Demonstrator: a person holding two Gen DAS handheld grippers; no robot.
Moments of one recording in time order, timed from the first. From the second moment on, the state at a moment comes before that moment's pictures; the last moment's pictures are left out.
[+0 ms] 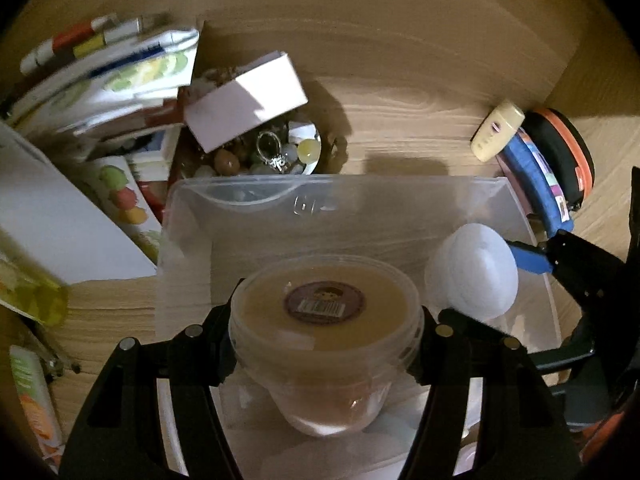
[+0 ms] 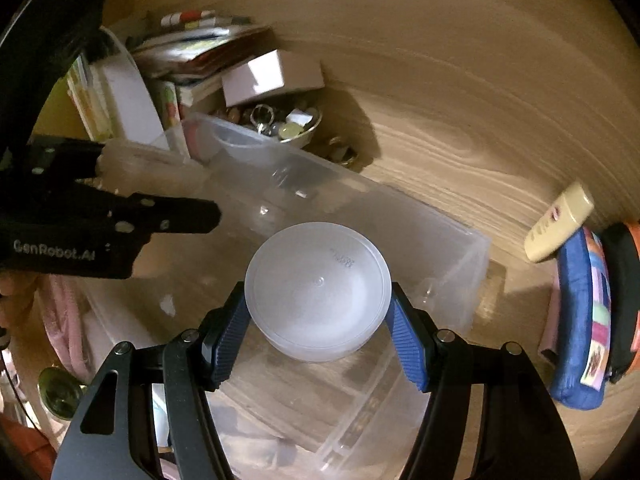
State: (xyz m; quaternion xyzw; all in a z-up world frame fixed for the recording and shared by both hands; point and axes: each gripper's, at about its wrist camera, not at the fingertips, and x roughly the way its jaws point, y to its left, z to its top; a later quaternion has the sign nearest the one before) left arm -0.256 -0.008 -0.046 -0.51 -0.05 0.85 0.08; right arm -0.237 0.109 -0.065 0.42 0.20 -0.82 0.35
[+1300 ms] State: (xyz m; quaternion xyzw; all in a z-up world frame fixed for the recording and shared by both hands) left arm -0.214 0.007 0.001 -0.46 0.03 0.89 0.04; right arm -0.217 0.111 -0.037 0.42 0.23 -0.83 0.29
